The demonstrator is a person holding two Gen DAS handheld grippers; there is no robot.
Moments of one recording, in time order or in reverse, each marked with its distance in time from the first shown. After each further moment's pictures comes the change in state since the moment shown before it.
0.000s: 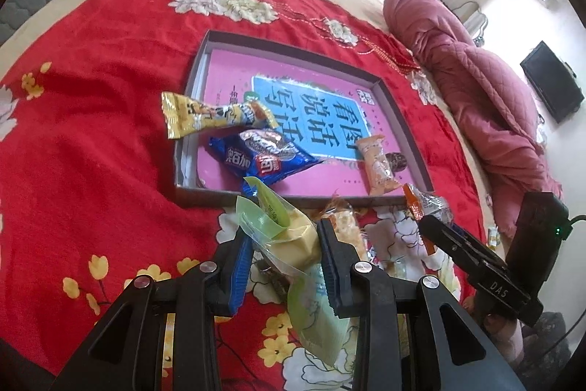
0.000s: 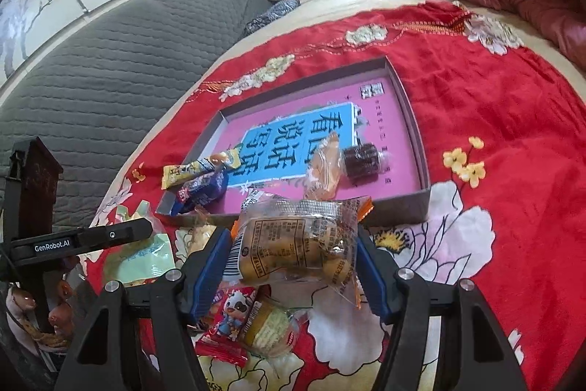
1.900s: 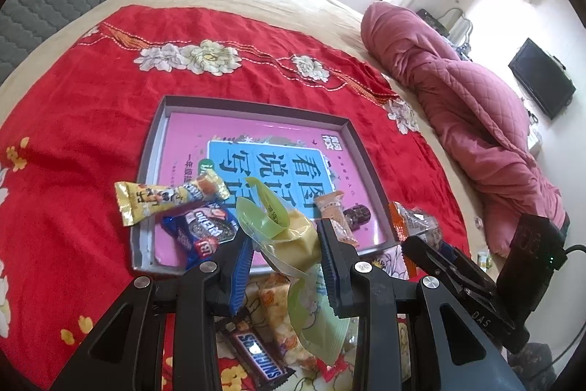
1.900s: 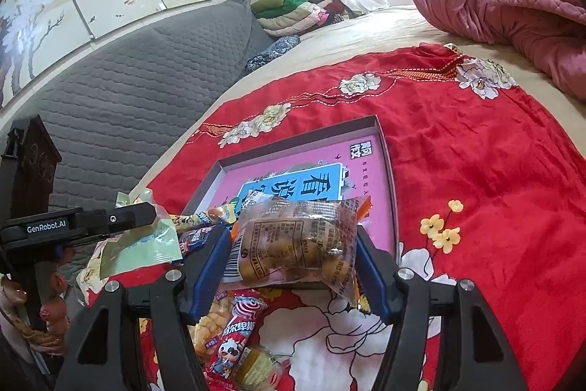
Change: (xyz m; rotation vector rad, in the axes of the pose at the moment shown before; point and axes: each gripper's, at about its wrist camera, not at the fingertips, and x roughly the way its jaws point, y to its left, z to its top) left arm -0.002 -0.056 0.048 0.062 -0.093 -0.005; right arm -0.021 -0.013 0.033 -0.003 -0.141 -0.006
